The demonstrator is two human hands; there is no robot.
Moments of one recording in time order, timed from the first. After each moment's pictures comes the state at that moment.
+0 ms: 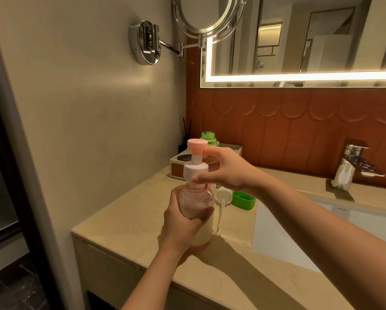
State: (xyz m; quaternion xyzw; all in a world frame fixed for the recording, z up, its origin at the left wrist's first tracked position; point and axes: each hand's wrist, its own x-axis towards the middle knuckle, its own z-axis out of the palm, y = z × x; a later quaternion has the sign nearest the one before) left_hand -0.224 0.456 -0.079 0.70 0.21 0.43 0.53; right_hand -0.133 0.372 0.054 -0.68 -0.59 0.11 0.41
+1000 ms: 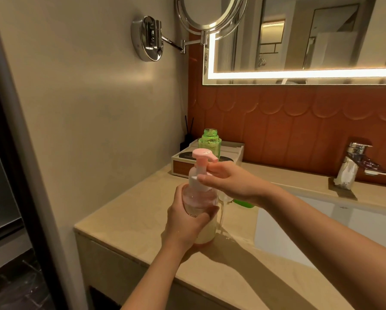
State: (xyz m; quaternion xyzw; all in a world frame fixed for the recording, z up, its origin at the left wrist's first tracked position) left_hand -0.225 0.452 -0.076 0.74 0.20 0.42 0.48; right_hand -0.133 0.369 0.033 -0.69 -0.58 0.21 0.38
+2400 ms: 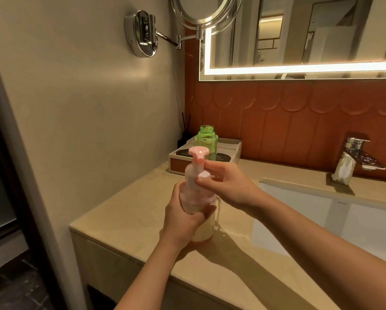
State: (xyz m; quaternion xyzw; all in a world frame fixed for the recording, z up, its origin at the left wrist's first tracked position) left_hand -0.224 0.453 -0.076 0.73 0.19 0.40 0.52; right_hand -0.136 0.364 0.014 -0.66 -0.54 0.18 0.49
